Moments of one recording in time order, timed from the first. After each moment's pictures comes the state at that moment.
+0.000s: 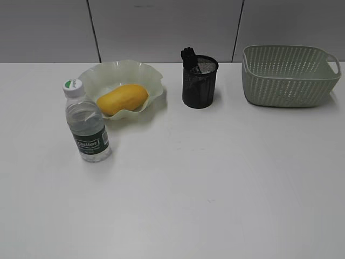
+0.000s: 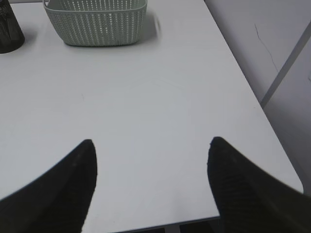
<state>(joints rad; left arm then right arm) -0.15 -0.01 -0.54 0.16 1.06 -0.22 0.04 -0.01 -0.51 -0.14 1.04 0.11</state>
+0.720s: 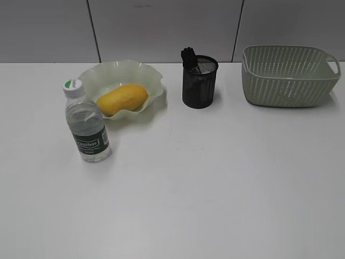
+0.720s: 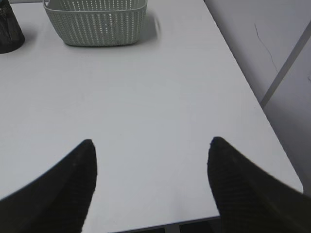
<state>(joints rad) -0.15 -0.01 -0.54 0.16 1.06 -0.22 0.04 -0.01 -0.51 -0.14 1.04 0.11</state>
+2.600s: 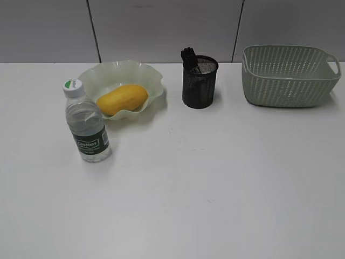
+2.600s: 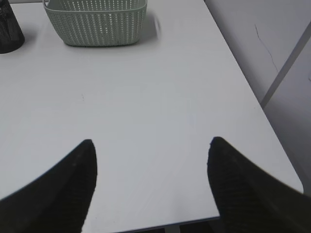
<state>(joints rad) -0.15 -0.01 -0.54 0.16 1.06 -0.22 0.04 -0.01 -0.51 -0.14 1.04 0.11</state>
